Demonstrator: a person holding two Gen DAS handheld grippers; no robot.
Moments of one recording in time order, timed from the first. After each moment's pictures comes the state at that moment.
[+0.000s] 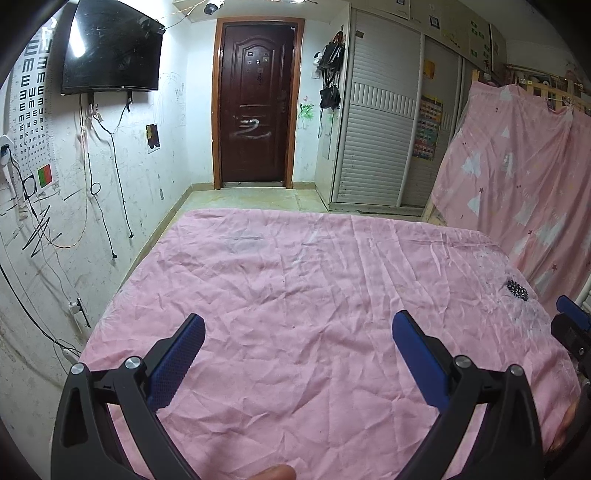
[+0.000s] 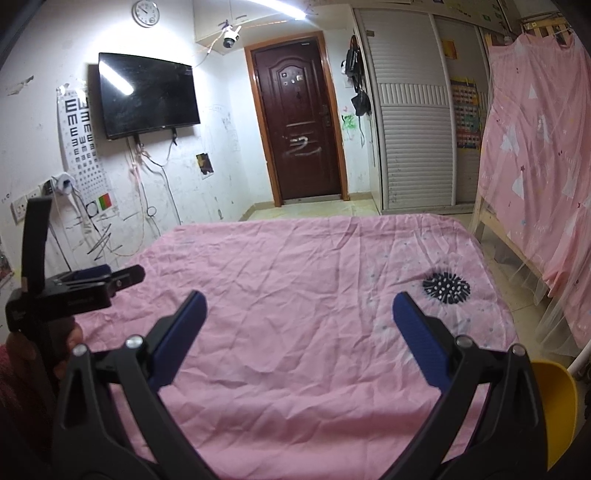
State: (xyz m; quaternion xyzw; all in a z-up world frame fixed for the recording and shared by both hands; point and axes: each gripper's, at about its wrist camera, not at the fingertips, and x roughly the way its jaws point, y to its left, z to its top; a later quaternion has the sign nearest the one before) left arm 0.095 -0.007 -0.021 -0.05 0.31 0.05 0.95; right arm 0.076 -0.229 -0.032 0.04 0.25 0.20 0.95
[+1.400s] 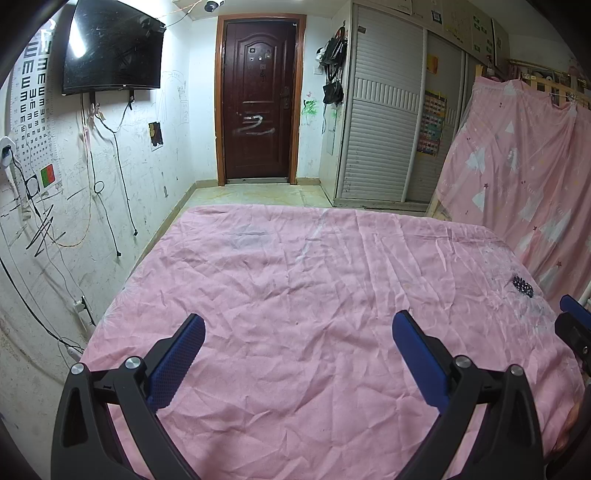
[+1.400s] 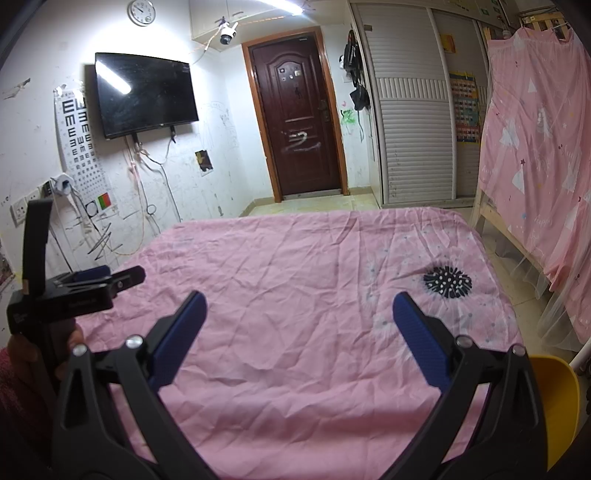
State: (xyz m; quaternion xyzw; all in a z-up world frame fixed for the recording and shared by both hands) left arm 0.096 -0.008 -0.023 -0.05 0.31 0.06 0.95; right arm 0.078 -0.229 -0.035 0.05 0.25 0.20 0.95
